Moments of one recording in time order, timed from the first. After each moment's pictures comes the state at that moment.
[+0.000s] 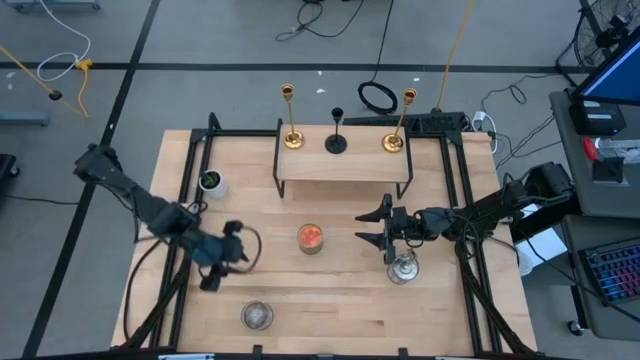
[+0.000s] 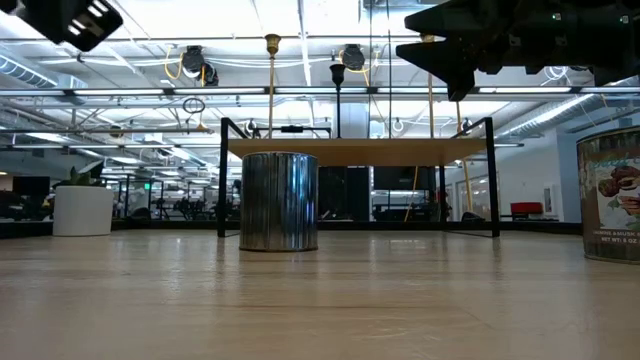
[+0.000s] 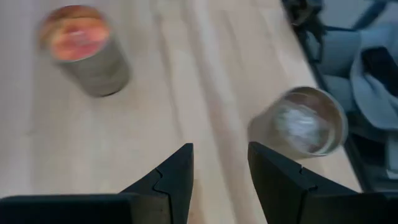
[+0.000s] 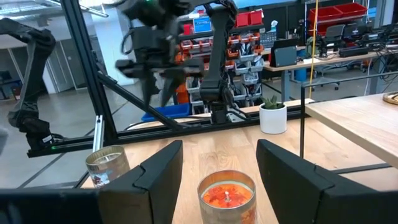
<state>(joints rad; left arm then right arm) -0.60 1.03 0.86 -0.70 -0.11 -0.35 0.26 1.30 0.34 1.03 0.29 0.15</state>
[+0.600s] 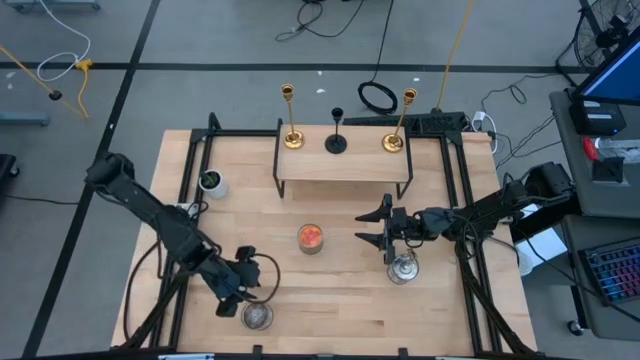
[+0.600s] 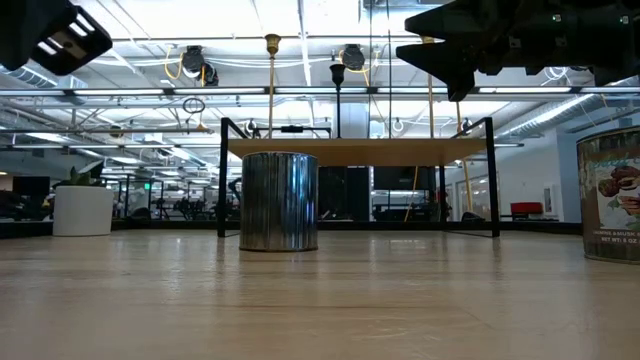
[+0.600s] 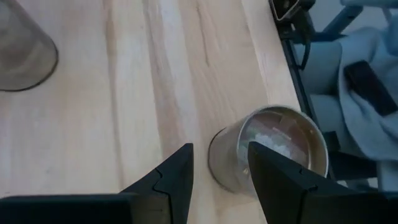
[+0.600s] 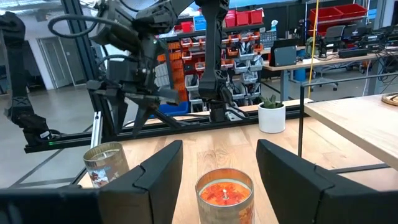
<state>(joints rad) -0.69 1.30 0.86 -0.45 -0.10 -0.53 0.26 1.30 0.34 1.02 0.29 0.14</state>
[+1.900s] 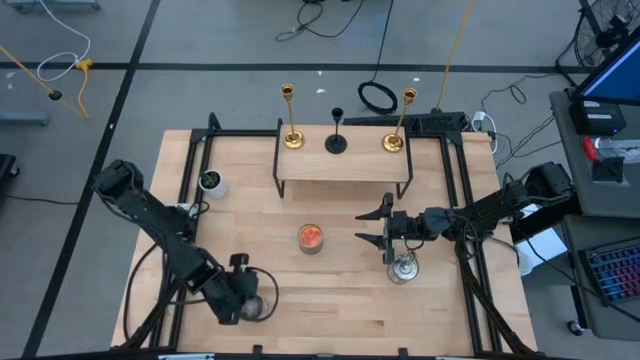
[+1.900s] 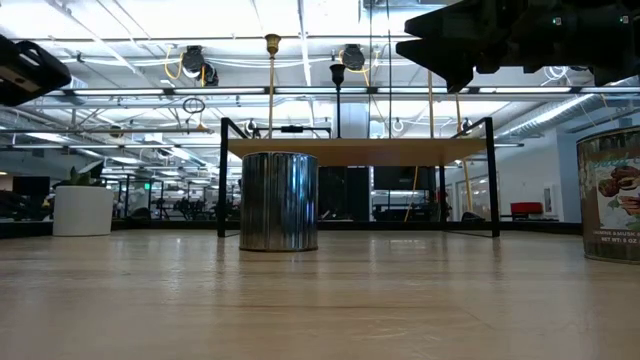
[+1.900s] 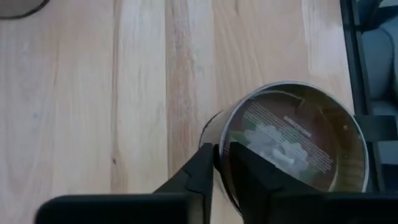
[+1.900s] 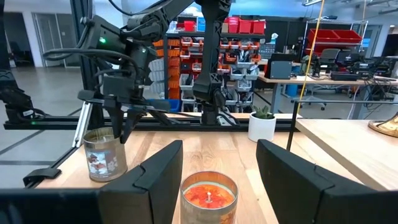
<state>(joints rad) -0.79 1.44 0.86 -0.51 -0.20 -0.72 0.26 1.30 0.34 1.03 0.29 -0.02</state>
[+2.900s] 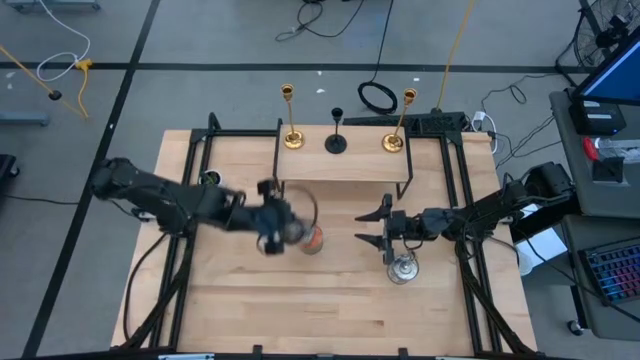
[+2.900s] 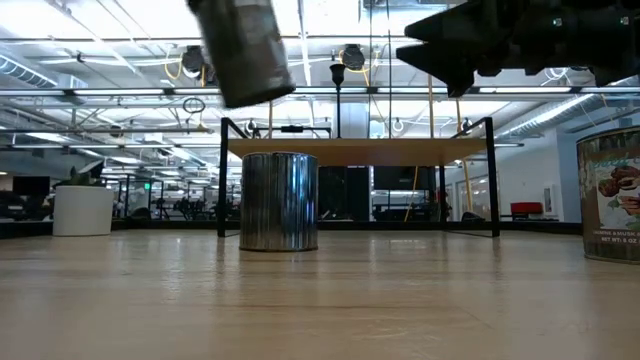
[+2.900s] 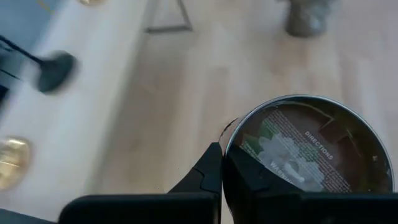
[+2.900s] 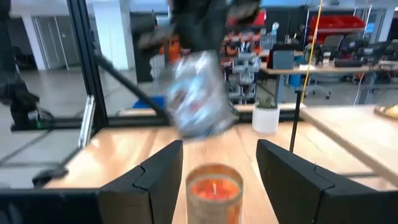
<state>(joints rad) -0.27 1.39 1.26 -0.71 -0.45 -0.15 0.26 1.30 0.34 1.00 0.29 0.04</state>
